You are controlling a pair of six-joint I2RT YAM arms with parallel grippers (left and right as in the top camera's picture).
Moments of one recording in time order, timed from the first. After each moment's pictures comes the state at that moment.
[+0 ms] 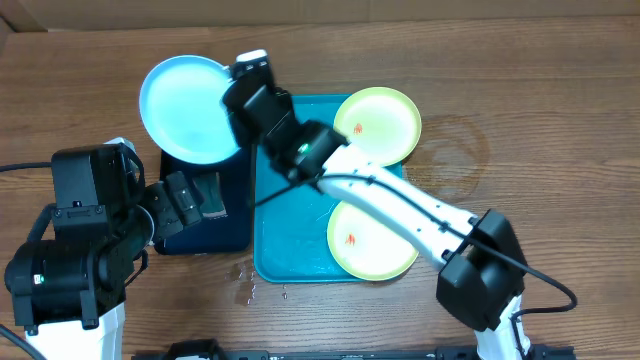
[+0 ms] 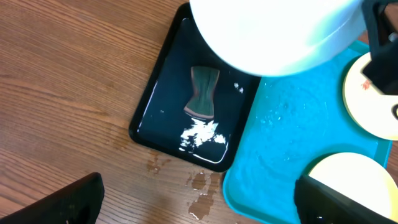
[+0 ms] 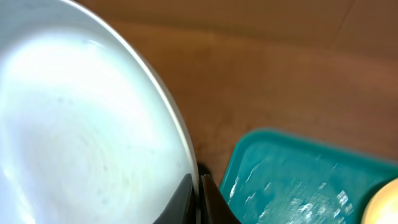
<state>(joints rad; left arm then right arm) 0.07 1.06 1.44 -1.39 -0.06 -0.34 0.85 2.07 1.89 -0.46 0.26 0.44</state>
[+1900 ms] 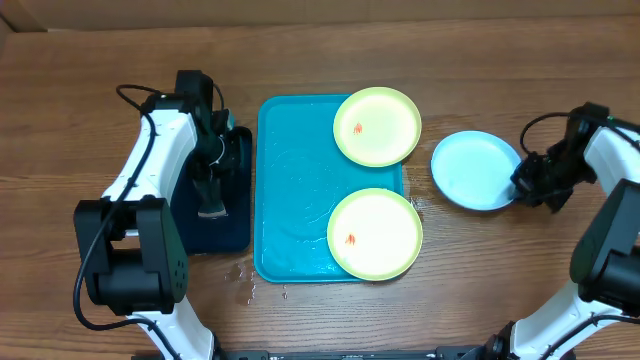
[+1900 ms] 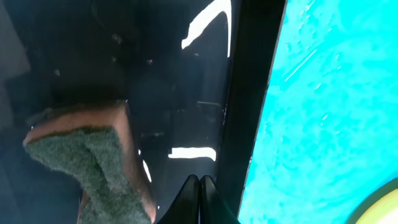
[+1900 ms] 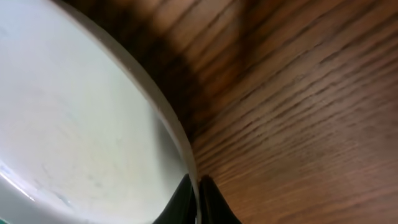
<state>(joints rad) 0.00 1.92 1.44 -1.03 0.15 -0.12 -0.37 1.93 1.28 -1.03 -0.24 0.41</state>
